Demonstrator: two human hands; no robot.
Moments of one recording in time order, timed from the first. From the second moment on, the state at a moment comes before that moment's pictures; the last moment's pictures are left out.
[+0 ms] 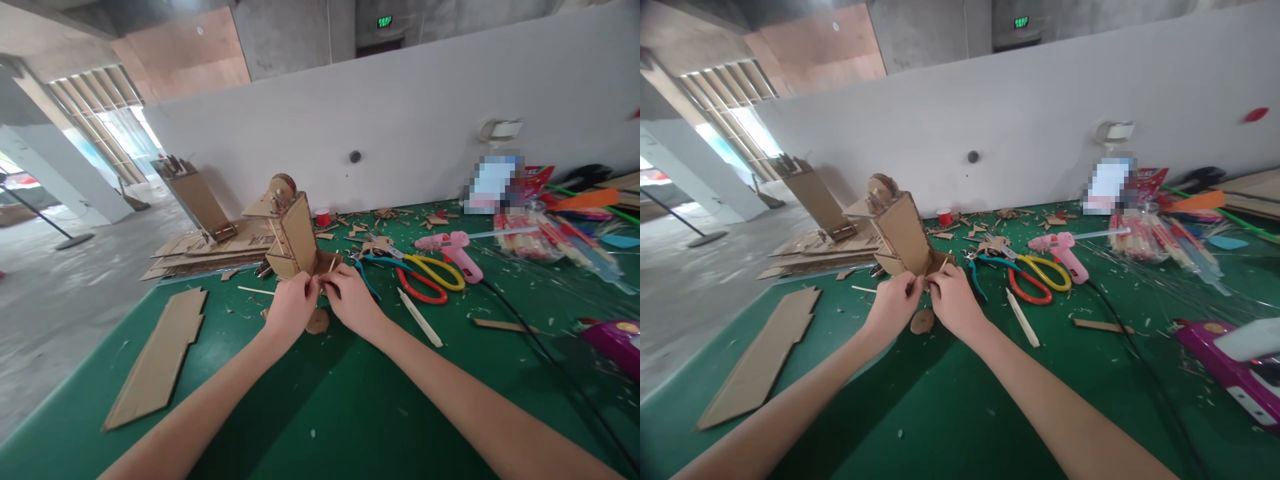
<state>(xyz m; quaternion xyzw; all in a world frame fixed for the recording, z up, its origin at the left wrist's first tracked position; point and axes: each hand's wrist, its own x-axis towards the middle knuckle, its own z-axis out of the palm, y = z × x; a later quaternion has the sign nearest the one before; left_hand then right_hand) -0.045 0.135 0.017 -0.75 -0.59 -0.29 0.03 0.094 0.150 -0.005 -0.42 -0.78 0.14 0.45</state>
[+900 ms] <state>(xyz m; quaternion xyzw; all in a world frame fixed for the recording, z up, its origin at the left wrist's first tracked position) -0.056 0.124 0.013 -0.70 -0.51 -0.44 -0.22 0.104 0.137 0.000 -0.39 -0.82 0.04 0.41</state>
